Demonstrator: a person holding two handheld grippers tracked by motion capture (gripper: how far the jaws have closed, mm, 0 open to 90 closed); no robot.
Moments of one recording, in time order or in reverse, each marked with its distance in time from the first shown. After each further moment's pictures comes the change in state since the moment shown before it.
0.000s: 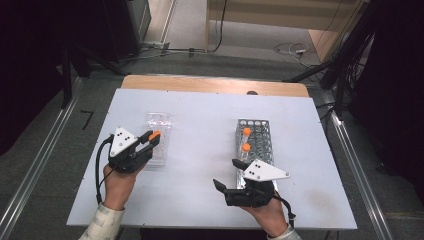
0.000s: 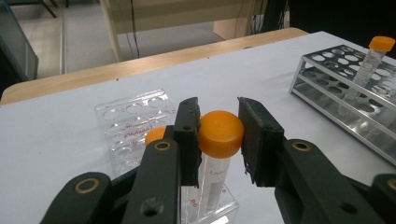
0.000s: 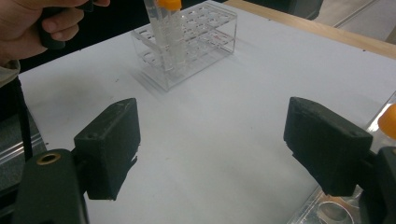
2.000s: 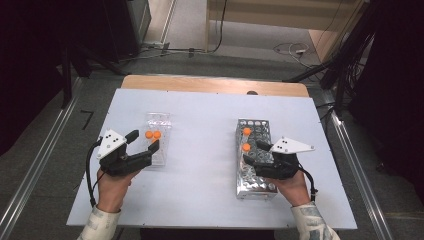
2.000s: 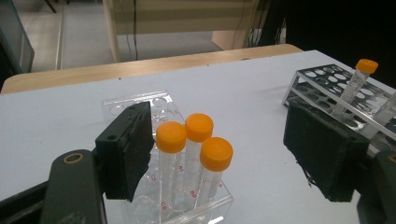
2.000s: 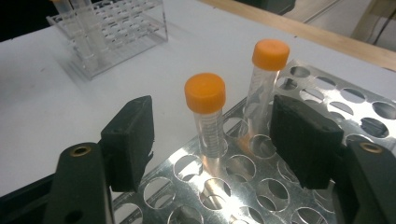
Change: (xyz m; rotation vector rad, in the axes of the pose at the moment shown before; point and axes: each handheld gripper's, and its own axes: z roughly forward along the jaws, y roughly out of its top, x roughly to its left) left arm 0.007 -0.001 -0.016 -0.035 -0.015 -0.086; right arm -0.101 -0.010 -0.004 0.035 -0.040 0.009
